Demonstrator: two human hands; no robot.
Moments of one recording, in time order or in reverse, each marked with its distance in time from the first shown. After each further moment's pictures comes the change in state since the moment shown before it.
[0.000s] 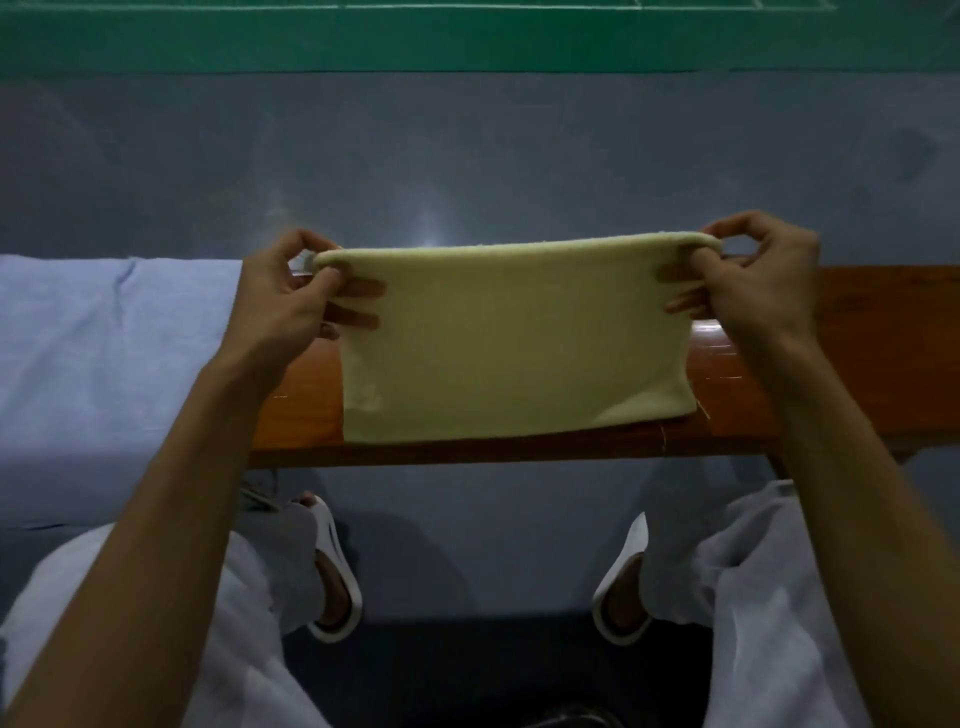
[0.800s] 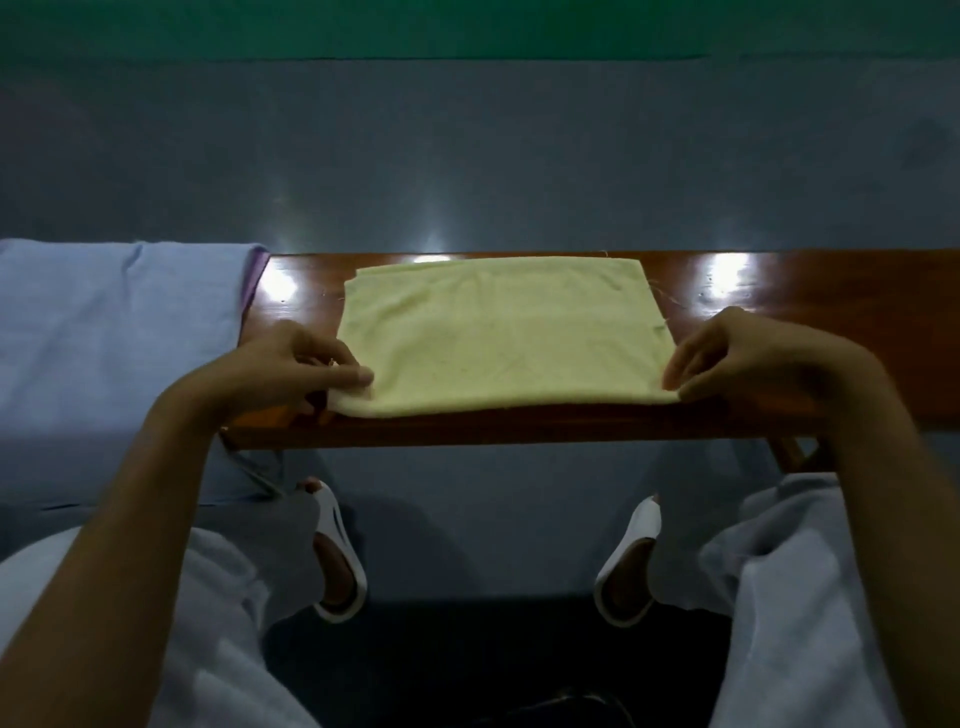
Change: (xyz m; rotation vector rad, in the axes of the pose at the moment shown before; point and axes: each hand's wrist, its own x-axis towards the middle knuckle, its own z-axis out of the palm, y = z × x) left_hand -0.029 -0.034 -0.030 0.449 -0.518 -0.291; right_hand -0.003 0.037 -0.036 -0.554 -0.967 0.267
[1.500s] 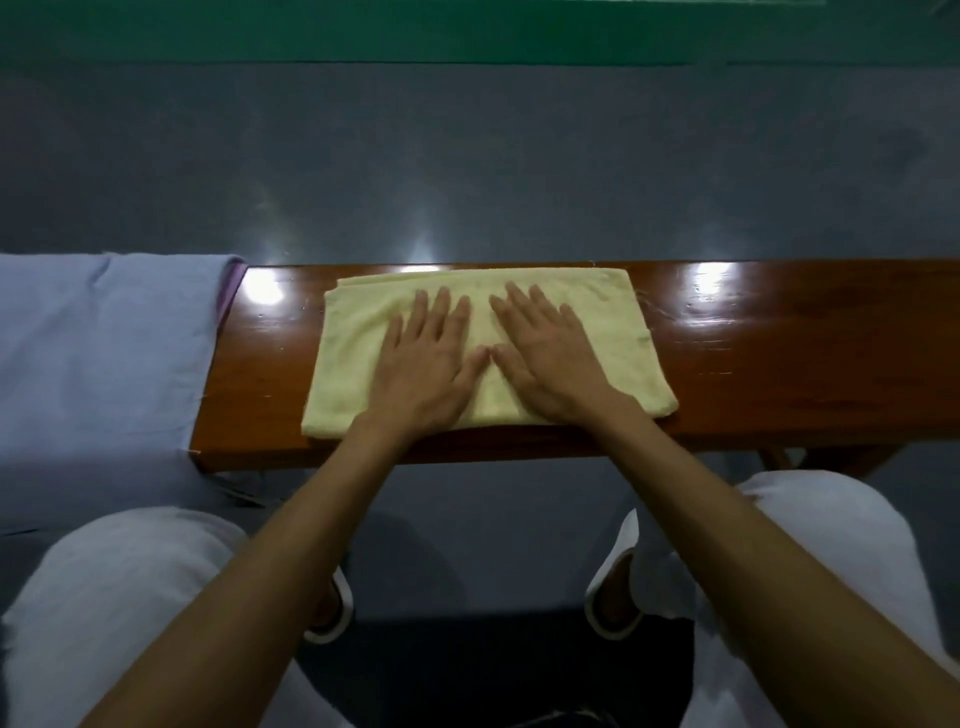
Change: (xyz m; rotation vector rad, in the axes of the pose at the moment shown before) left_hand 0.092 0.052 0.125 0.571 0.375 0.259; right_hand 0.094 -0.086 0.107 -0.425 0.490 -0.358
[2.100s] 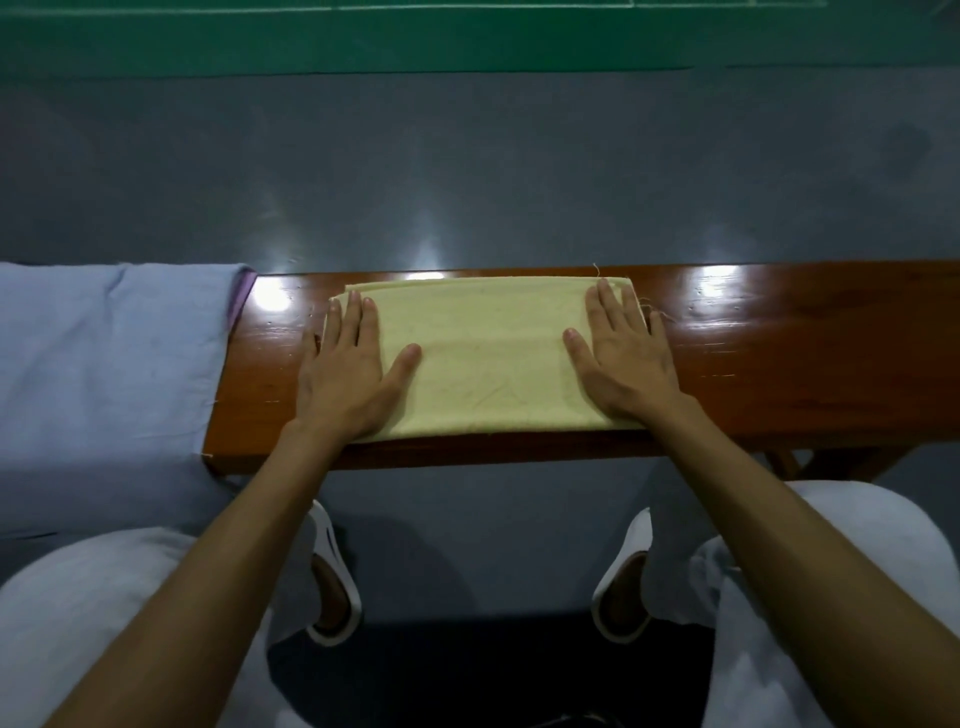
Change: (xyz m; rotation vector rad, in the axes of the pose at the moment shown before) left_hand -0.016 -0.072 -0.020 0.151 -0.011 -0.222; right_hand -0.014 0.068 -0.001 -0.085 0.000 0.283
